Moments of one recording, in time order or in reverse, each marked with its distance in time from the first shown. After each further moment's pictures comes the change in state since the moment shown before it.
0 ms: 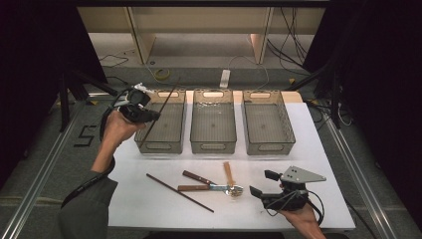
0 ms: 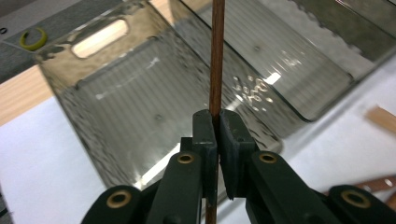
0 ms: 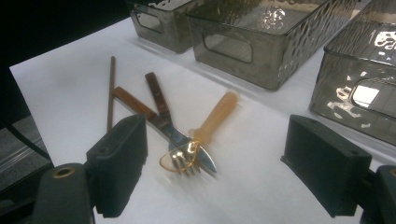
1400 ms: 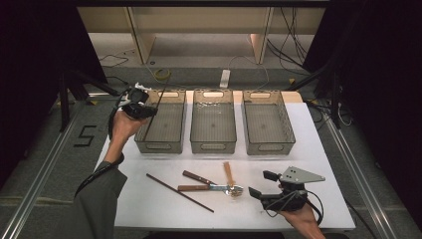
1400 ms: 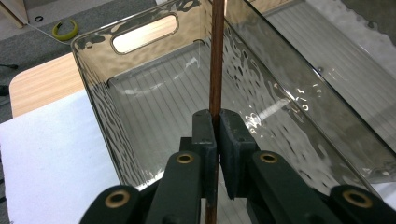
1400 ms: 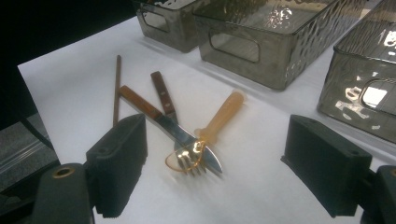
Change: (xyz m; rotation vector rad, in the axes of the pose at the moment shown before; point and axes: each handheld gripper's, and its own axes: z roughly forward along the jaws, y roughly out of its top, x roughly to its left) left arm 0.029 -0.011 0.050 -0.049 0.089 -0.109; right arm 0.001 0.000 0.001 0.005 0.020 -0.003
